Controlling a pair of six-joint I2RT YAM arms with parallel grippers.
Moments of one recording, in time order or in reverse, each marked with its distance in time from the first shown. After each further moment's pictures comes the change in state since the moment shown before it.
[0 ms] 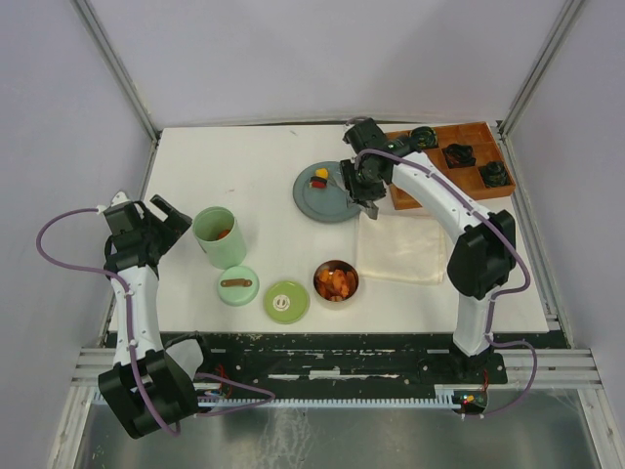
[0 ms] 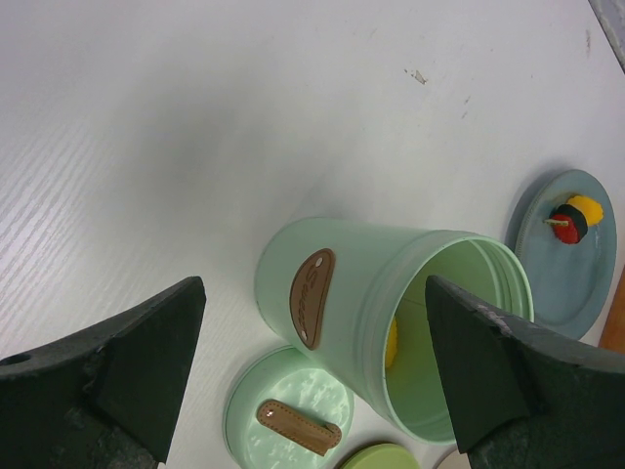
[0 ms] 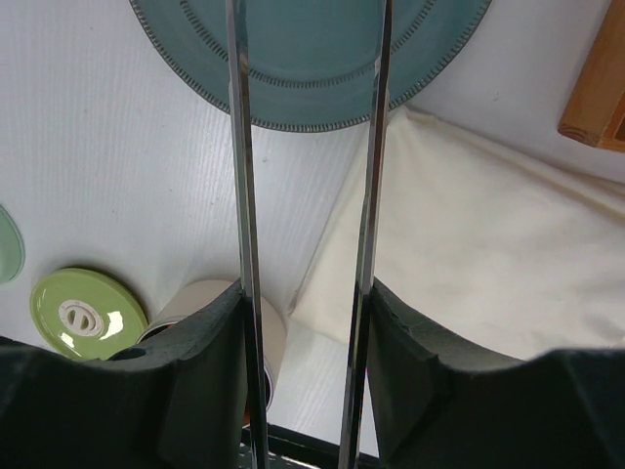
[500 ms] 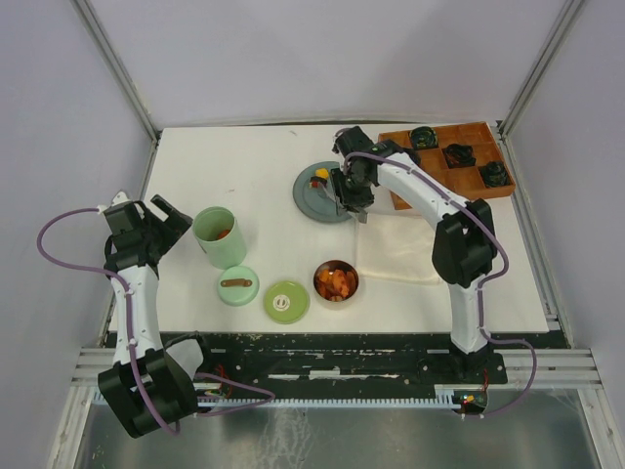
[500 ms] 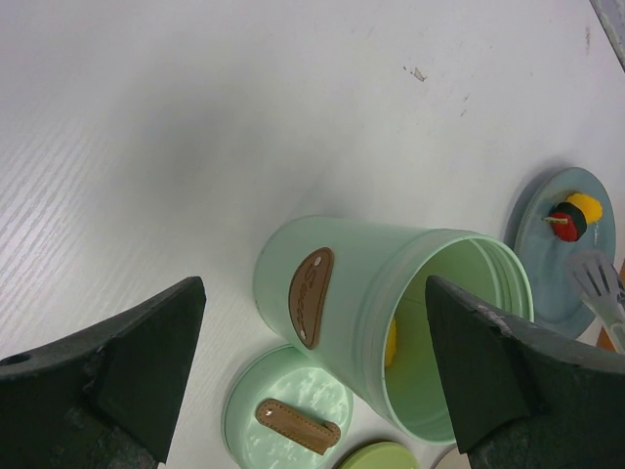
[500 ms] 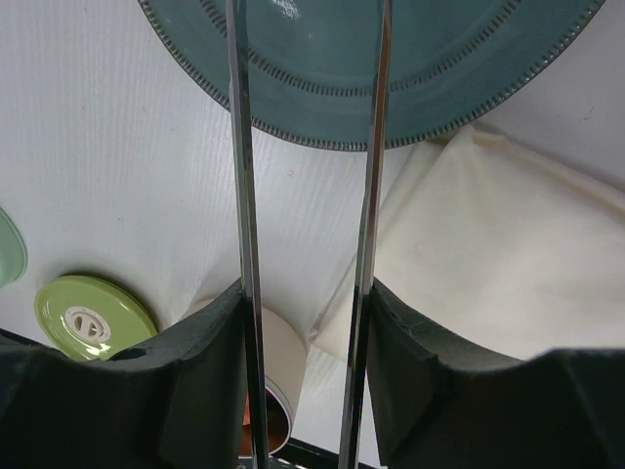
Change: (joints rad) left arm 0.000 0.005 0.000 0.000 0.007 0.000; right arm -0.001 0.122 0.023 0.031 -0.094 0.010
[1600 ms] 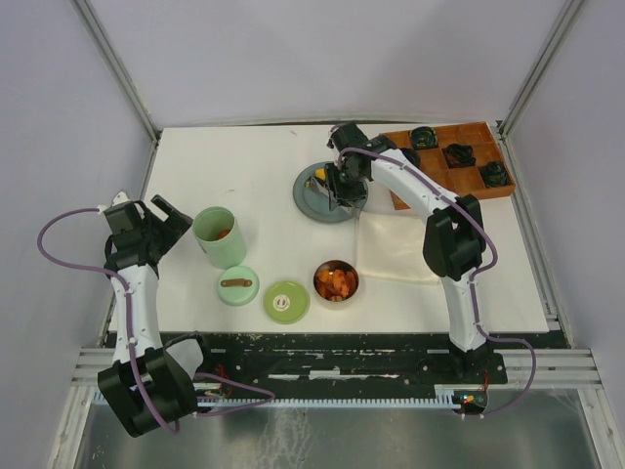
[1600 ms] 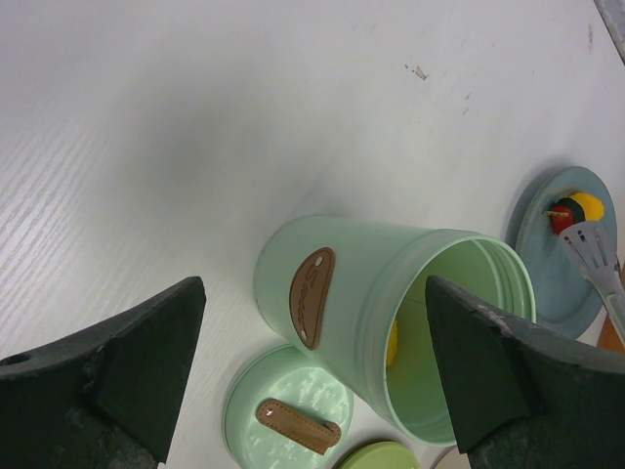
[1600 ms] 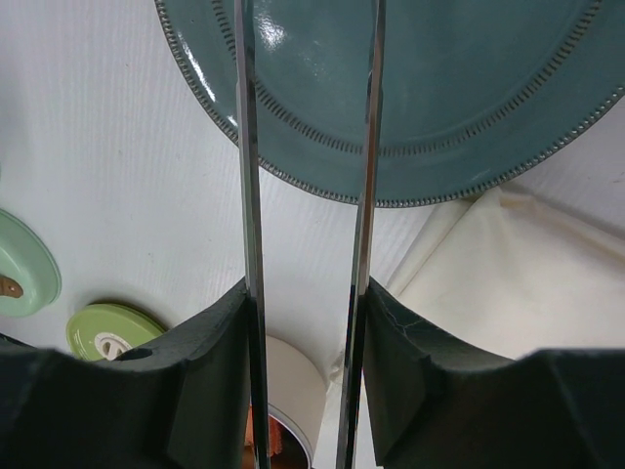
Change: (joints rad) left arm 0.000 0.005 0.000 0.000 0.001 0.000; right arm -0.001 0.112 0.122 0.016 -0.048 0.018
